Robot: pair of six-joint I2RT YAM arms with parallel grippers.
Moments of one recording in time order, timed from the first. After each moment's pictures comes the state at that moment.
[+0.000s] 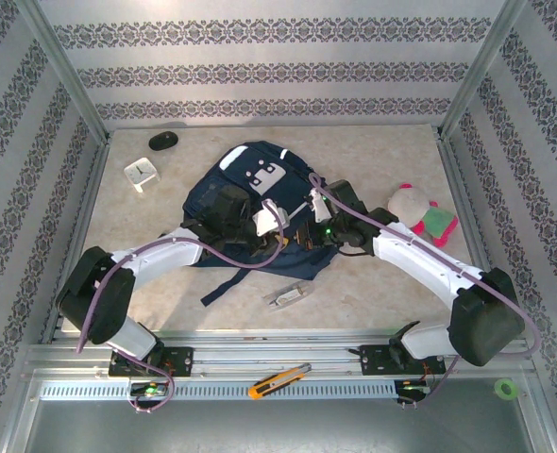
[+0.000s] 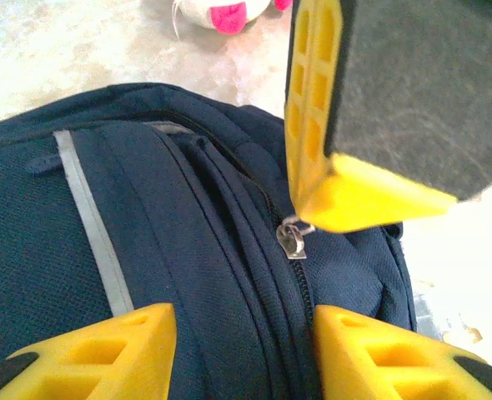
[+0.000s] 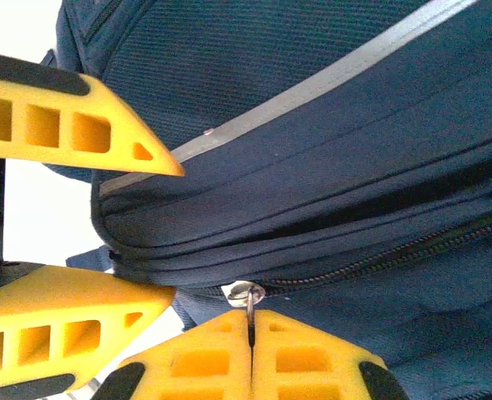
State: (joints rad) left arm -0.59 1.54 0.91 -0.02 0.50 0.46; right arm 0.56 1.37 0.98 -0.53 -0.33 0.44
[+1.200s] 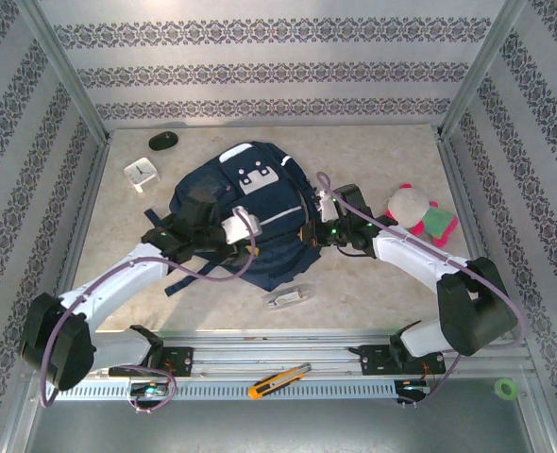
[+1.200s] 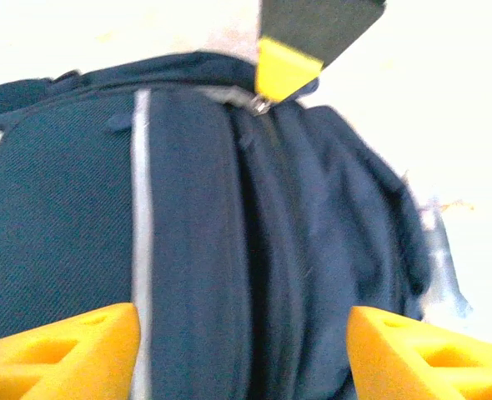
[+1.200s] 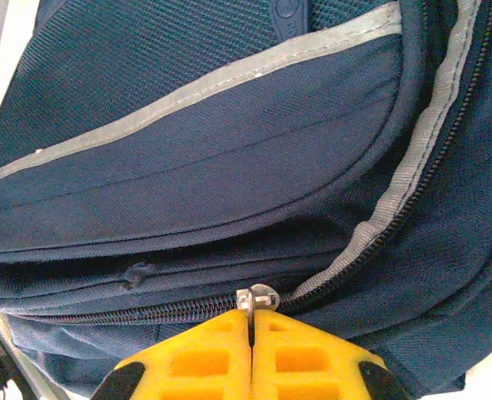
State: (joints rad) left arm -0.52 1.25 0.84 -0.32 0.42 0.57; right arm 0.46 1.43 0.83 -0.26 -0.45 0.45
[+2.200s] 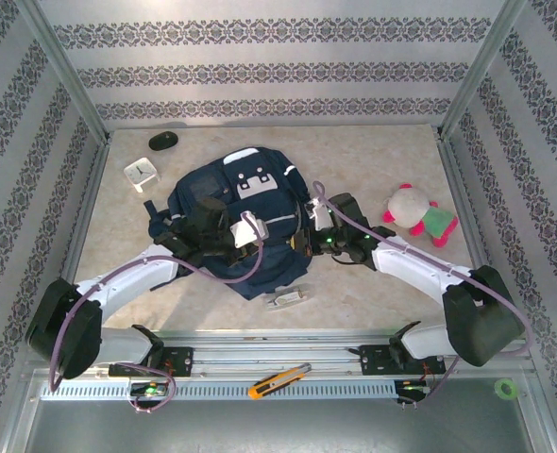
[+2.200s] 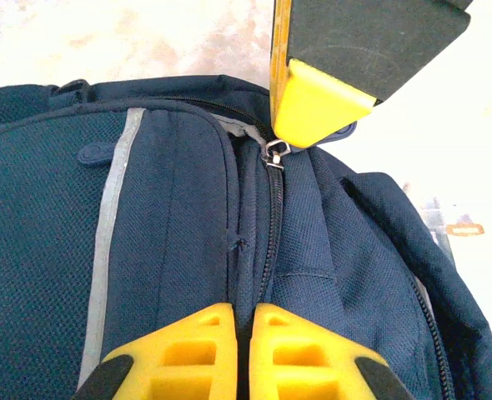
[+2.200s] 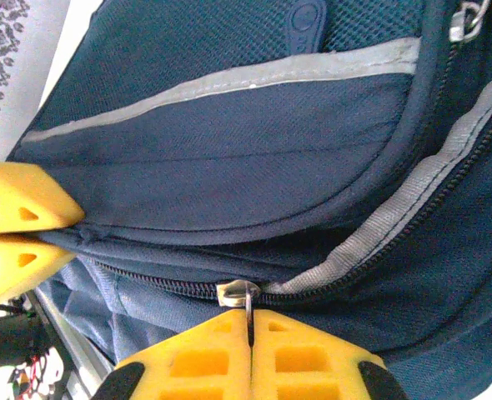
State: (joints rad) left arm -0.53 1.30 0.76 -0.16 0.45 0.53; right arm 0.54 1.37 0.76 -0.16 -0.49 0.50
